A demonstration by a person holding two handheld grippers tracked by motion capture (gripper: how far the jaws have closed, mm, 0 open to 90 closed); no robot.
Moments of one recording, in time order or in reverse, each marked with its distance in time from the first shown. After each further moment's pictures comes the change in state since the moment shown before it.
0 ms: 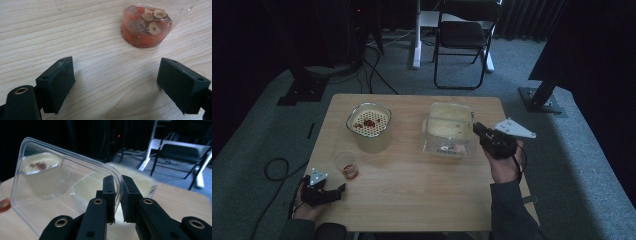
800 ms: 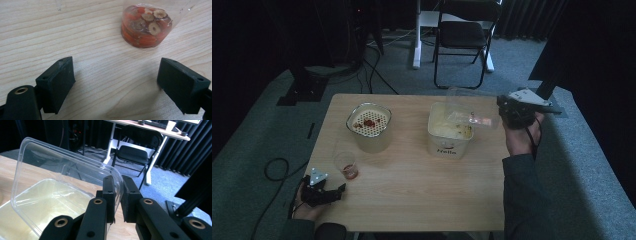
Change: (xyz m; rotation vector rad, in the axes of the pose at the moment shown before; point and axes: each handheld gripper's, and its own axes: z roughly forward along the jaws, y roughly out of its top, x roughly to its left) left arm 0.000 0.000 0.000 0.001 0.001 0.002; right arm -0.054 0.055 0.016 0.052 -0.301 -0.086
